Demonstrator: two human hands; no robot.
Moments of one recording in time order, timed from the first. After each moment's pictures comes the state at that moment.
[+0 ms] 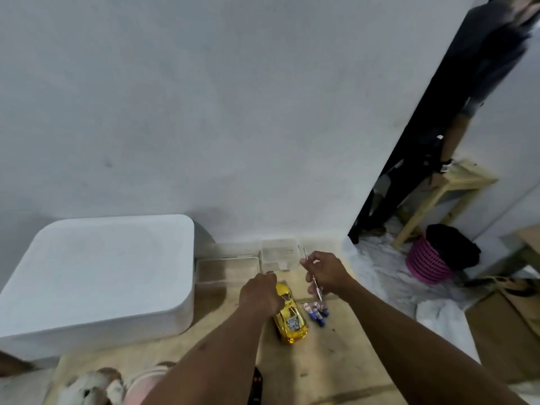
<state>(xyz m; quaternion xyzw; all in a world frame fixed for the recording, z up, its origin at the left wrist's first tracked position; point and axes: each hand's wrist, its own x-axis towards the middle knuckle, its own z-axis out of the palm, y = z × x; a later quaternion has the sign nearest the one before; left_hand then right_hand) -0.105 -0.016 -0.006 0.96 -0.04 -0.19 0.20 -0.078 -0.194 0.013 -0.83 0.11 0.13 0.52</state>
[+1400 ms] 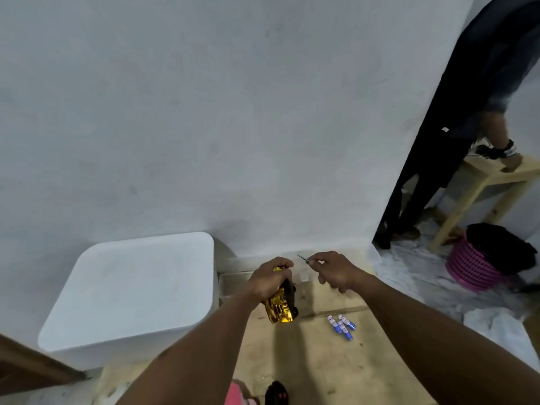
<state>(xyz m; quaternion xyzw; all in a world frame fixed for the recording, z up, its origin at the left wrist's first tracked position) -0.066 0.014 0.029 0.80 0.06 -0.24 0.55 -0.042 -0.189 0.028 -0.89 0.04 0.20 0.40</state>
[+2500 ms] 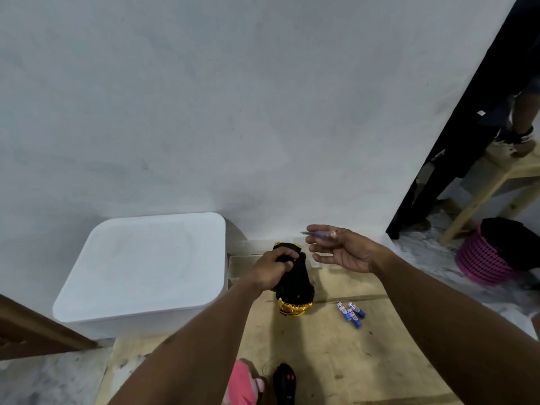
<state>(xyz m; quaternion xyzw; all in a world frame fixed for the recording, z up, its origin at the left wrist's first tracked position) -0.069 0.037 0.005 0.79 0.06 -0.22 0.58 -0.032 -0.176 0.050 -0.54 0.04 0.34 0.77</state>
